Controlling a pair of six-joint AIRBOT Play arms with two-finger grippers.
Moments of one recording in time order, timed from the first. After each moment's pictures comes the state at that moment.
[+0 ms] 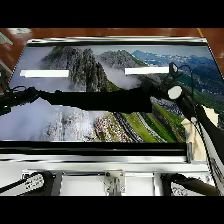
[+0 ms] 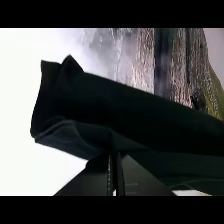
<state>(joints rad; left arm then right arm) 0.39 -1.26 0.96 0.65 -0.77 -0.97 0.16 -1.37 1.07 -0.99 0.49 1.70</state>
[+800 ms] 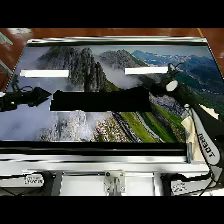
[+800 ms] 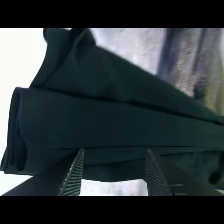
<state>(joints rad) 0.42 -1.49 1.12 0.65 -0.95 -1.11 0.04 -1.59 1.23 -1.05 0.57 1.61</state>
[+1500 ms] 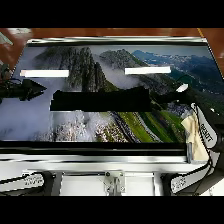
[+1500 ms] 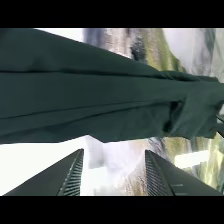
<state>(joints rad) 0.43 -1.40 1.24 0.64 -1.24 -1.12 -0.09 -1.76 1.25 -0.86 0.93 1.50</state>
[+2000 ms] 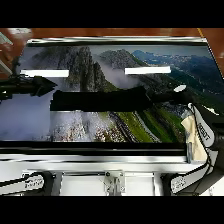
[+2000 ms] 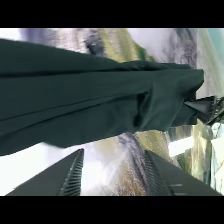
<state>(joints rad) 0.27 -1.38 1.24 0.59 -1.18 -1.12 -0.08 -1.76 1.25 -0.69 0.96 1.43</state>
